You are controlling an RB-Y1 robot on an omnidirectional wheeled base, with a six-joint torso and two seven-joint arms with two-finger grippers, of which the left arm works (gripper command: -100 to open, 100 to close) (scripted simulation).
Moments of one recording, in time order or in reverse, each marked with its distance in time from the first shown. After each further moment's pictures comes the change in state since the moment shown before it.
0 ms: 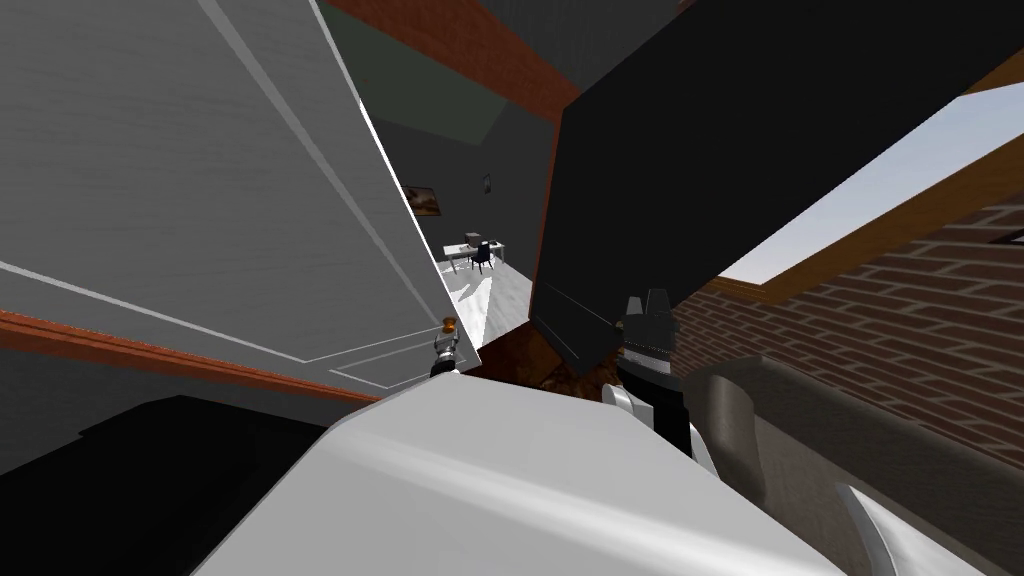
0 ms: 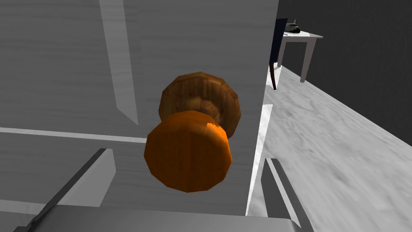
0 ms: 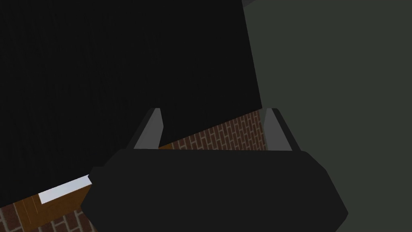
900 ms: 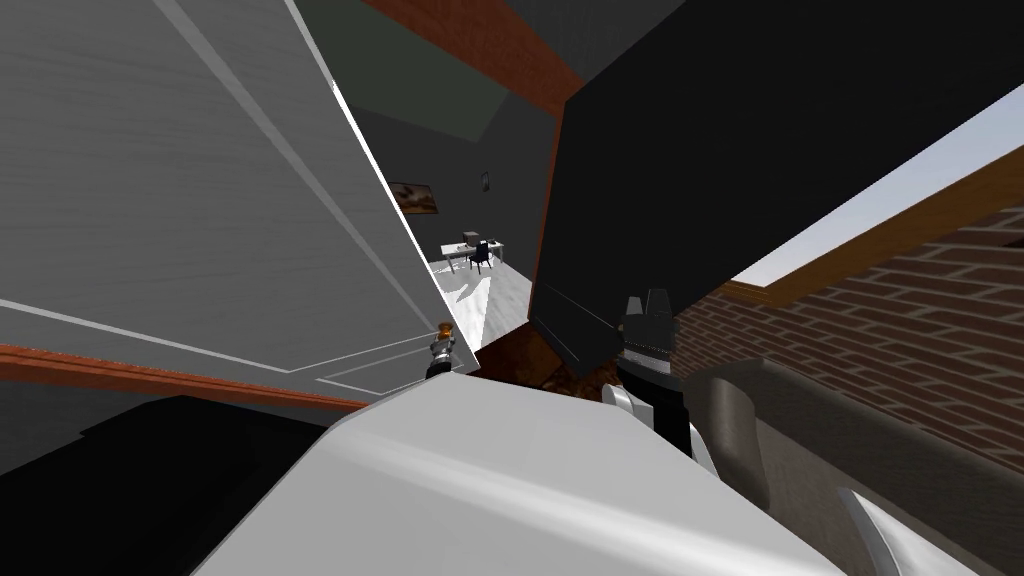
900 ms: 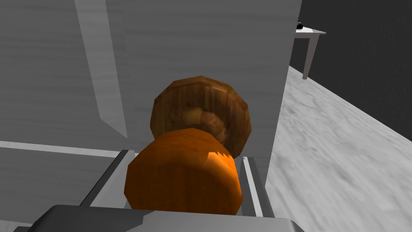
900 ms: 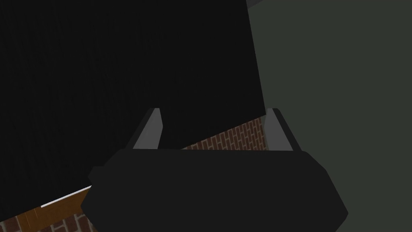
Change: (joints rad) arm 0.004 0.030 0.002 0.034 0.001 -0.012 0.041
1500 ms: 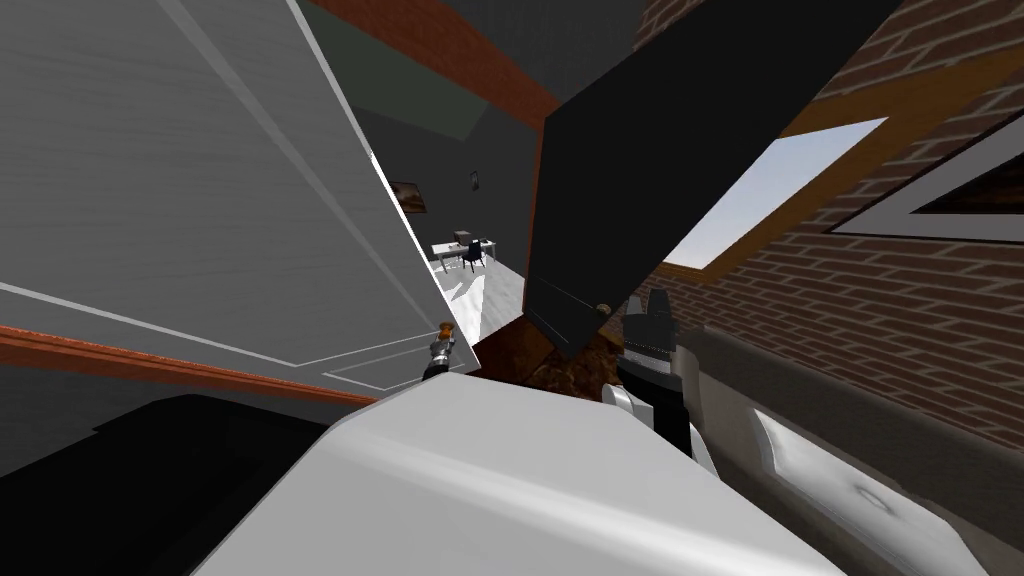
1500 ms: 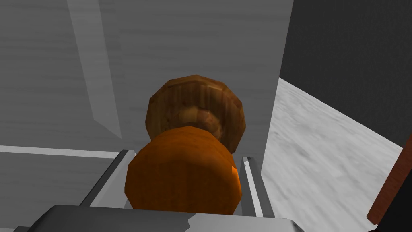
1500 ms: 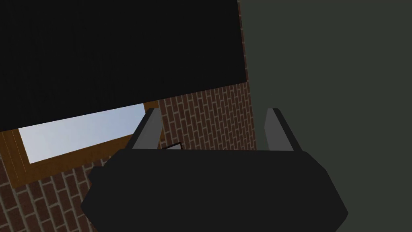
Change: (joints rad) arm 0.031 0.059 -0.070 -0.020 -0.030 -0.005 0.083
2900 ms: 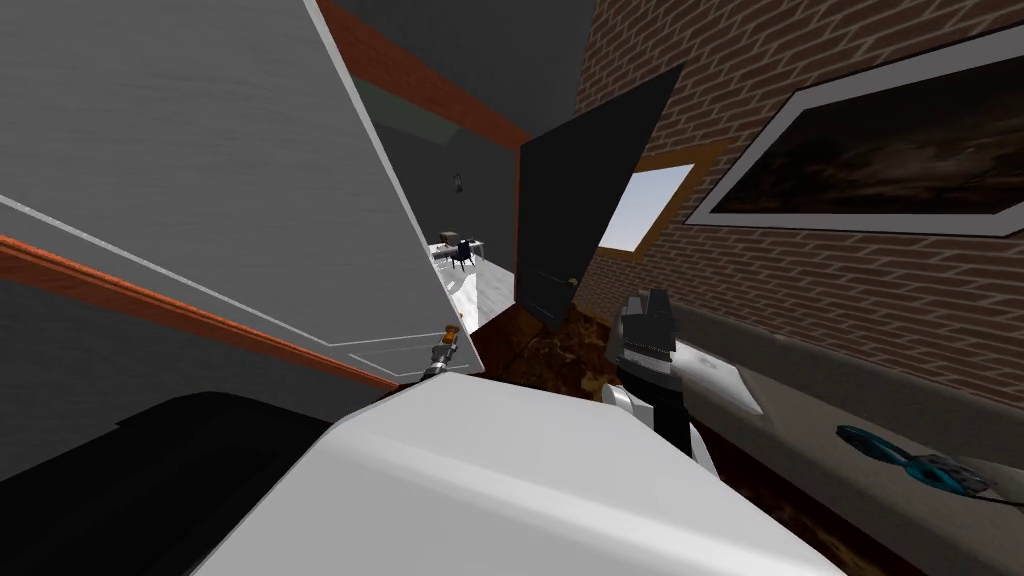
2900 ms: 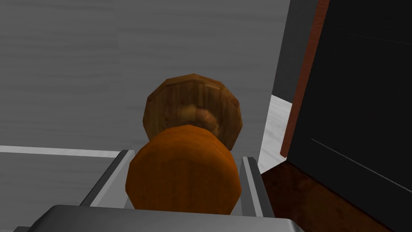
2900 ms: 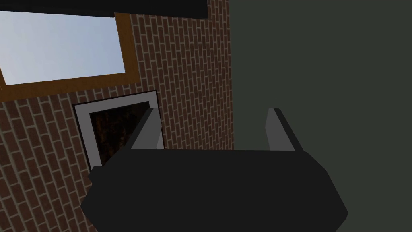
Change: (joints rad) arm 0.075 0.102 -0.163 -0.046 -0.069 -0.045 0.144
